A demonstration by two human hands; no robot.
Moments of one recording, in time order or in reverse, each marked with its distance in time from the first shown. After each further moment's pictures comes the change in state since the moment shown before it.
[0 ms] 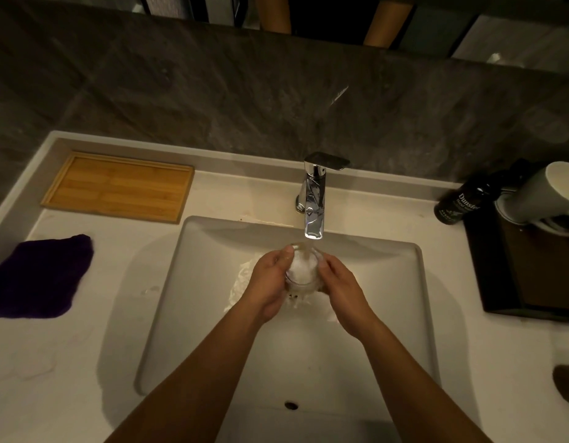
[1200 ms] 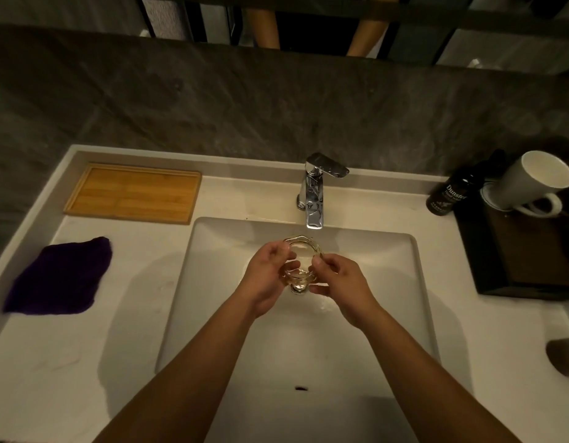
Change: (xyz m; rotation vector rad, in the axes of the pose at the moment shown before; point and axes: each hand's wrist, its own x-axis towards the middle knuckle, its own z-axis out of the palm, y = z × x) left_hand -0.047 0.032 -0.005 -0.001 -0.015 0.020; right_hand -0.035 -0.025 0.006 0.134 0.020 0.016
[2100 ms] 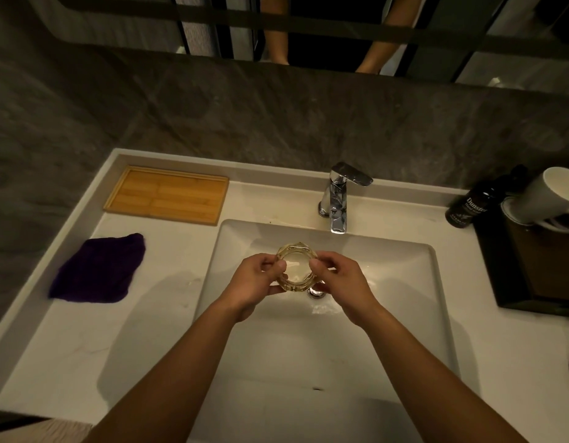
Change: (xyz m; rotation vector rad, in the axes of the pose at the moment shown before) left_hand -0.033 0.027 -0.062 0.408 0.038 0.087; right_hand 0.004 -0.001 0.034 -0.147 -0.070 -0.106
